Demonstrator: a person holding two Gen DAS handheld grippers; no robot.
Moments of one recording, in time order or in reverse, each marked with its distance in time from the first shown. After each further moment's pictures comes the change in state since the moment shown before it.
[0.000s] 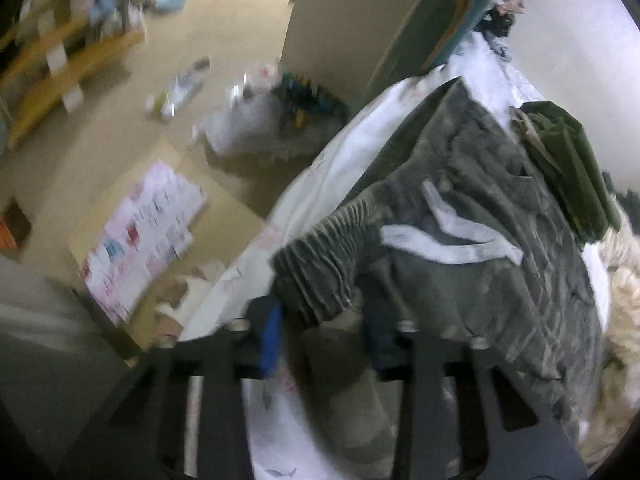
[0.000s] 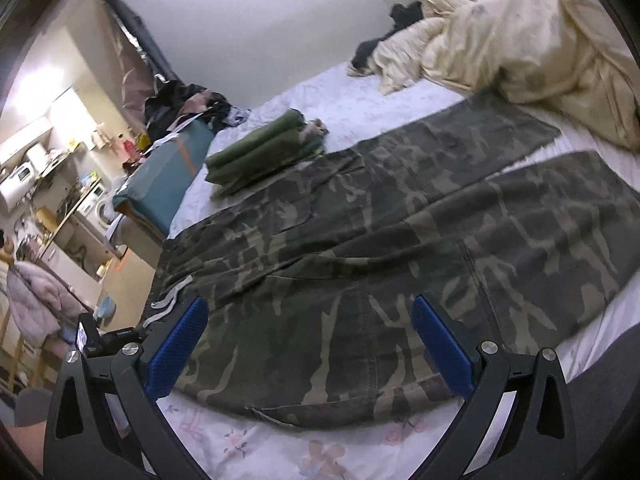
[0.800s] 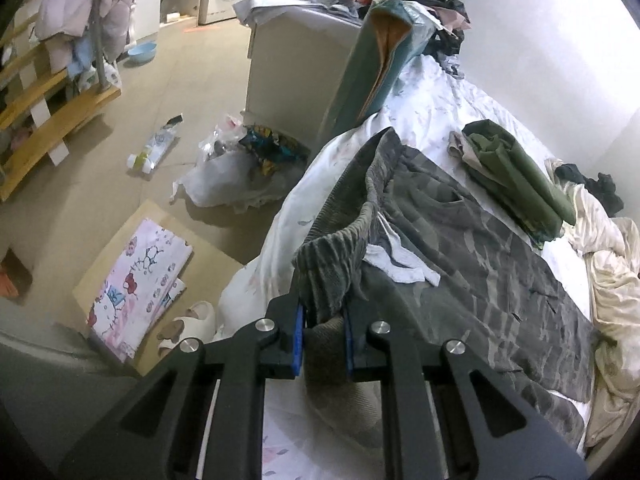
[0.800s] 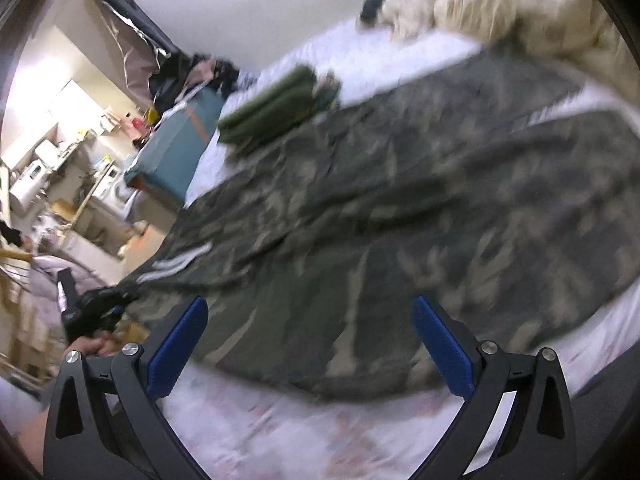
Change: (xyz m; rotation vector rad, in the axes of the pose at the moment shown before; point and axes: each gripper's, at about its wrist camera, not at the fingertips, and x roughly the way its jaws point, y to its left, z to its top) left arm -0.068 -0.029 0.017 0.085 -0.098 -0.083; right arm 0.045 0.001 -0.021 0.135 0.268 0.166
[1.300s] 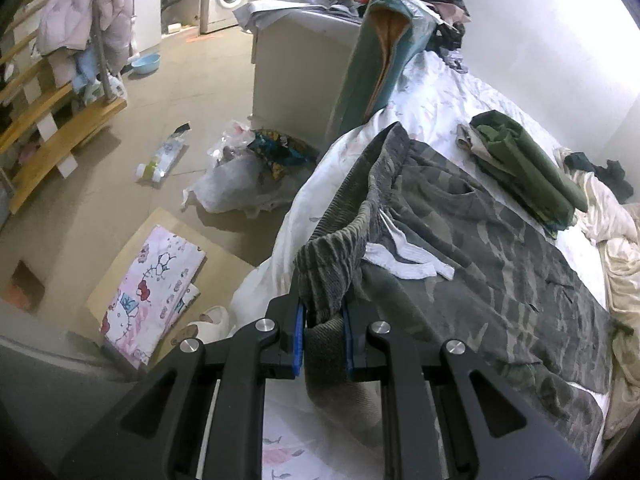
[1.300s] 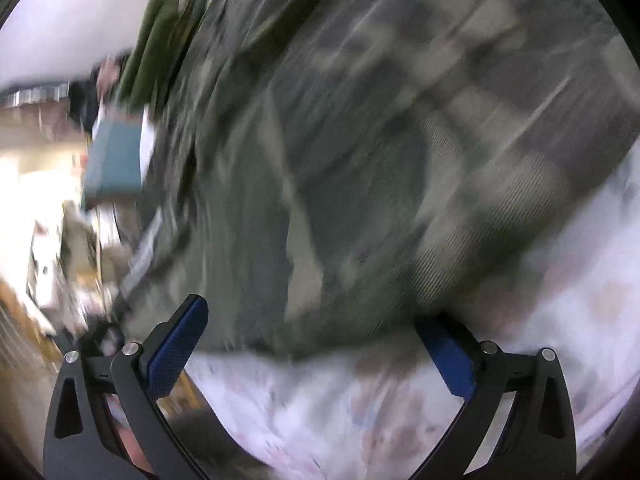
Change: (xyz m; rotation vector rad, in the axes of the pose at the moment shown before) left arm 0.006 0.001 -0.008 0.032 -0.008 0.057; right arm 0.080 -0.097 -0.040 0.470 0.157 0.022
